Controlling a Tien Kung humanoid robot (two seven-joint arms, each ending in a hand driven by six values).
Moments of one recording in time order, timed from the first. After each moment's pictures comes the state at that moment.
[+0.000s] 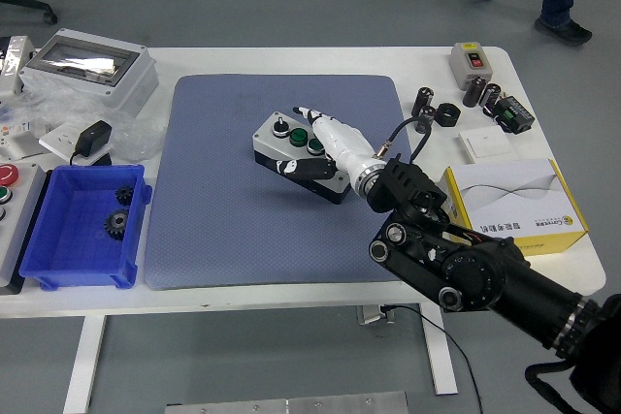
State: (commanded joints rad) left arm -0.04 0.13 -1.75 -0.34 1.56 0.06 0.43; right arm 0.67 -0.04 0.64 1.06 -1.77 -0.21 -0.34
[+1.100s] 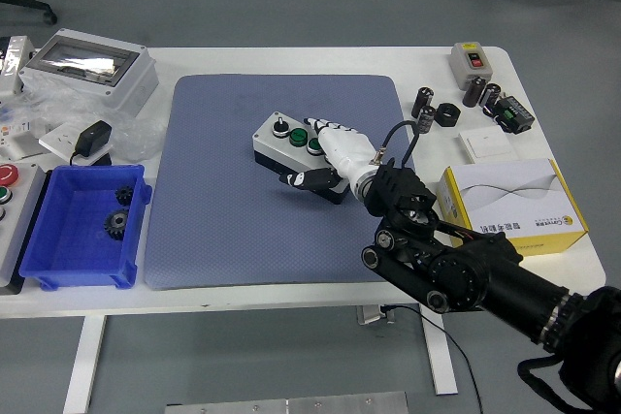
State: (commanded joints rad) left arm -0.05 0.13 -1.75 -0.34 1.57 0.05 0.43; right arm 0.70 0.00 0.57 0.95 -1.86 -0.22 -0.40
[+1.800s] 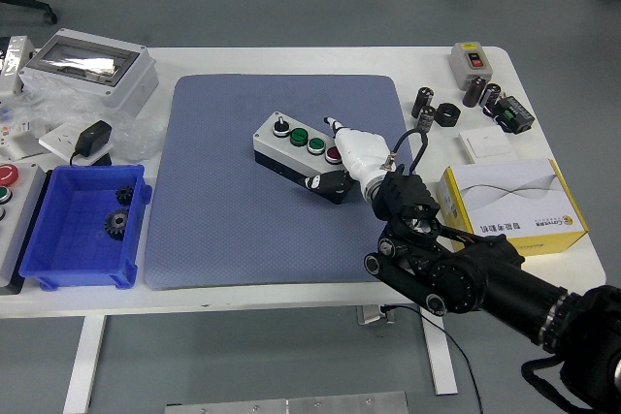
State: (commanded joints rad) left arm -0.05 0.13 -1.75 -0.34 1.58 0.05 0.43; right arm 0.71 0.00 0.52 0.89 -1.89 -0.32 -0.46
